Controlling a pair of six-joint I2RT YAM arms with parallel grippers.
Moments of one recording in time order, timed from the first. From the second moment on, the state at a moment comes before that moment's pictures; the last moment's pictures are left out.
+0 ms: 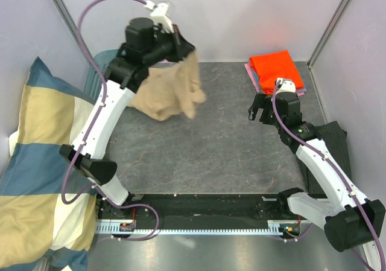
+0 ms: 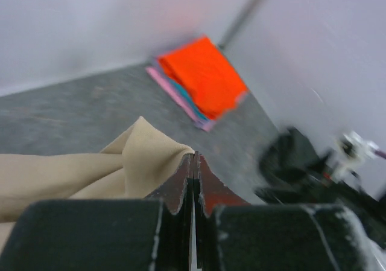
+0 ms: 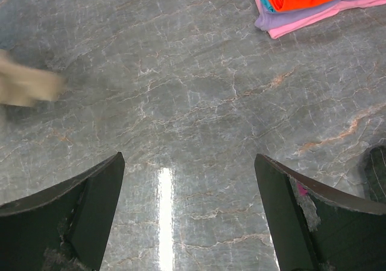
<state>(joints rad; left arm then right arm) -0.46 1.67 2.08 -0.58 0.21 -0.38 0.28 1.05 0.91 -0.39 0.14 0.36</state>
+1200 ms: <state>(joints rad) -0.71 1.51 1.49 -0.58 -0.19 -0.38 0.29 0.95 0.86 -0.44 0.20 0.37</state>
